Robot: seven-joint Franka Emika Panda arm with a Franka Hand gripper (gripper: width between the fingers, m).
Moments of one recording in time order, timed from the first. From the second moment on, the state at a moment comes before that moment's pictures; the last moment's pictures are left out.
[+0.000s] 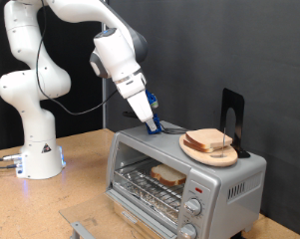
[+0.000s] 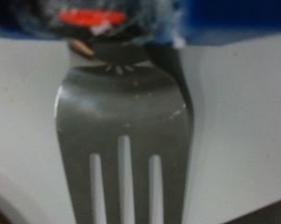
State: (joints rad) arm 0.14 -0.38 0.29 -2.70 0.79 2.69 -0.43
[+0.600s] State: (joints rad) arm 0.14 -0.49 0.21 -2.69 0.84 2.54 -0.49
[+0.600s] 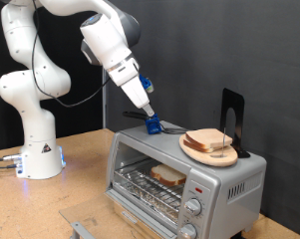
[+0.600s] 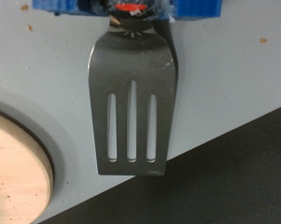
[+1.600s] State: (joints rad) arm -0.01 -0.76 -0.11 -2.82 0.75 2.22 -0.67
